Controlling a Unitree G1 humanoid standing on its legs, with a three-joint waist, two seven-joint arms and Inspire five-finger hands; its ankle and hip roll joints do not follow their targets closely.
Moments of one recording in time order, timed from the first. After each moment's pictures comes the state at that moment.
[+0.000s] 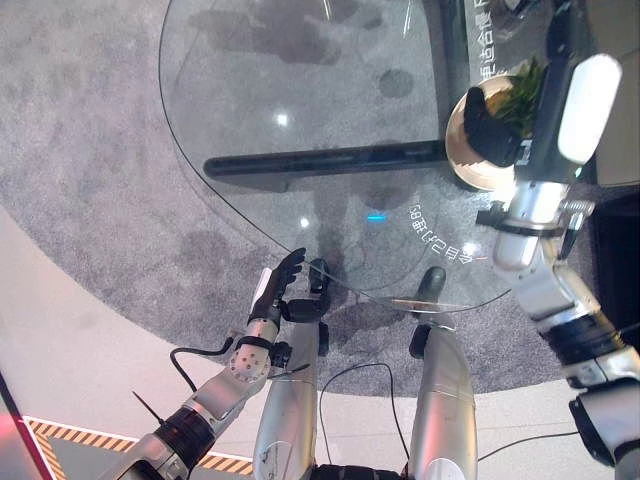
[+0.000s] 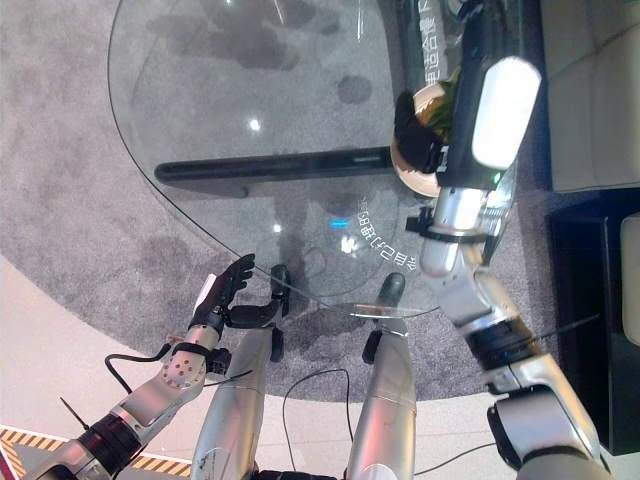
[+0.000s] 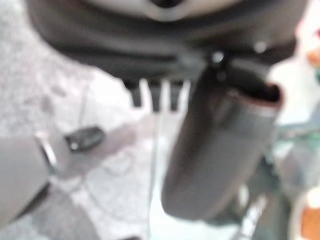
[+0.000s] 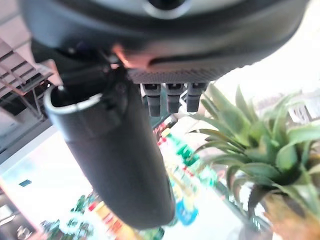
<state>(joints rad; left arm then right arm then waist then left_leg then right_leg) -0.24 0.51 -0.61 0.25 -0.38 -0.05 0.43 -0.60 -0.70 0.35 0.12 -0.36 -0.11 -0.83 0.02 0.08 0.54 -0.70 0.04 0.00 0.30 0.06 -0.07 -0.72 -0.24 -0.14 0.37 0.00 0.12</state>
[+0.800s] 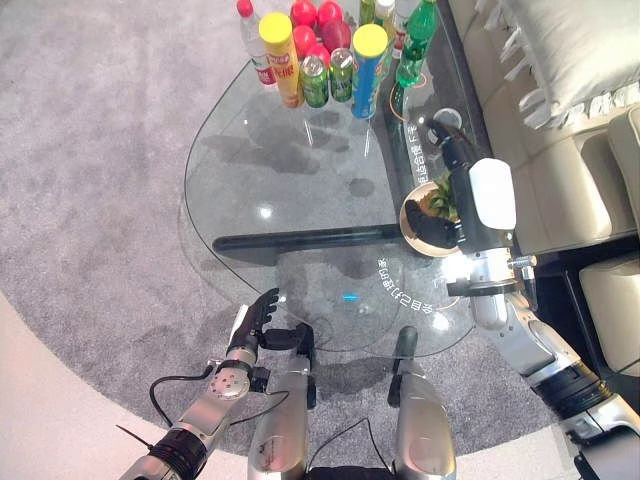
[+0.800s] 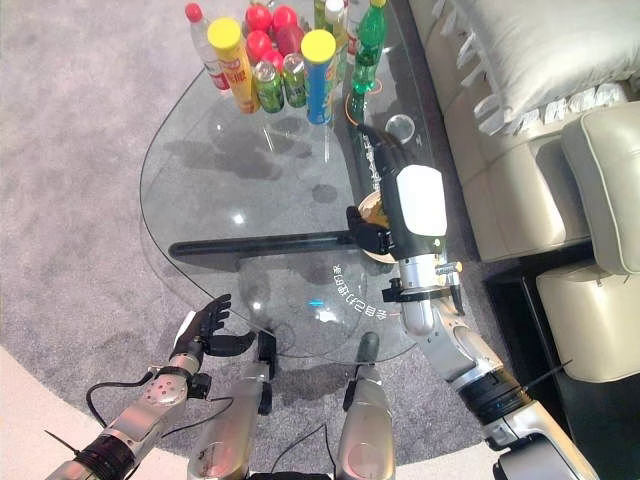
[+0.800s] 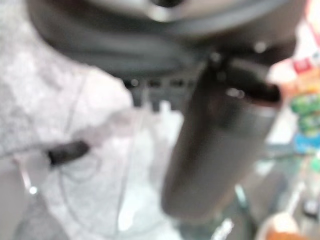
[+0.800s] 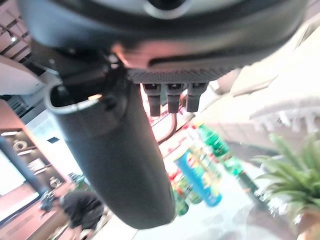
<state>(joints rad) -0.14 0.45 -0.51 0.51 -0.41 -0.08 0.29 -0.36 -0.69 0.44 0.02 -0.39 -0.10 -0.58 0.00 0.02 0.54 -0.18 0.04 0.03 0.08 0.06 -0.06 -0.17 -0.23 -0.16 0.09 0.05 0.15</state>
